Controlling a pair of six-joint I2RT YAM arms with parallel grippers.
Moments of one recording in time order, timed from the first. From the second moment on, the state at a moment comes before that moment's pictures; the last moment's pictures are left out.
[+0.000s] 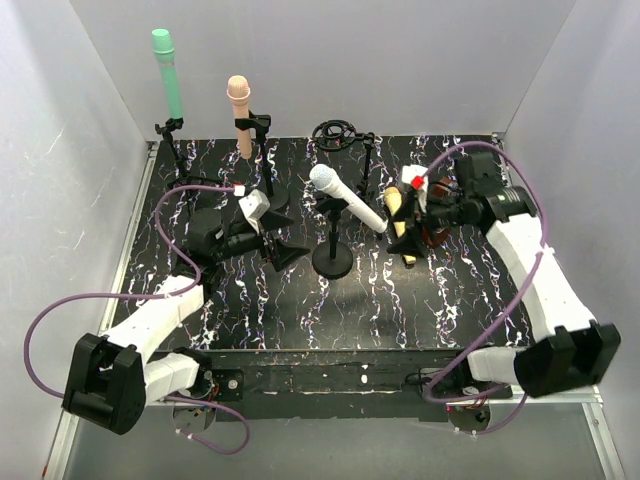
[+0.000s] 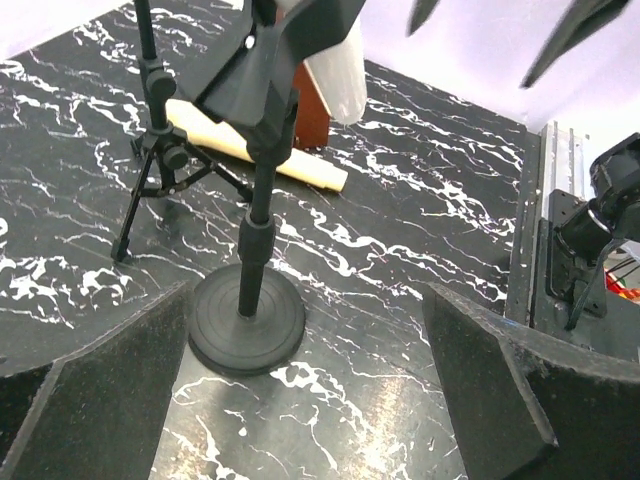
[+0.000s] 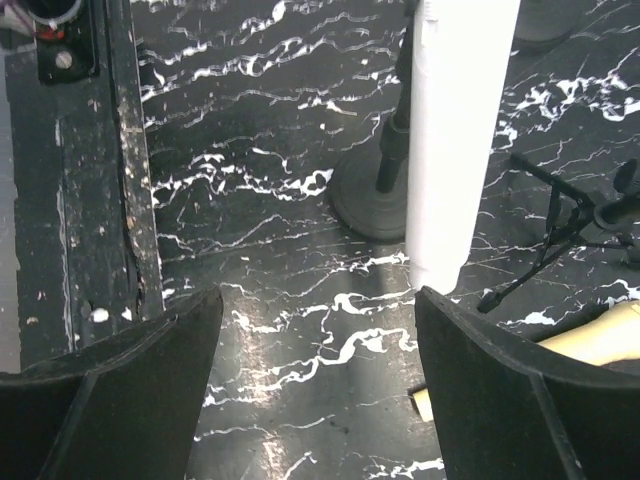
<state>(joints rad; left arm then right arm) -0.35 1.12 0.63 0.45 0.82 -0.12 0.27 1.34 1.37 -1.01 -0.96 -0.81</state>
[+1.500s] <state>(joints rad) -0.55 1.67 0.70 1.07 0.54 -0.16 -0.13 0.93 0.69 -0.57 -1.40 -0.64</state>
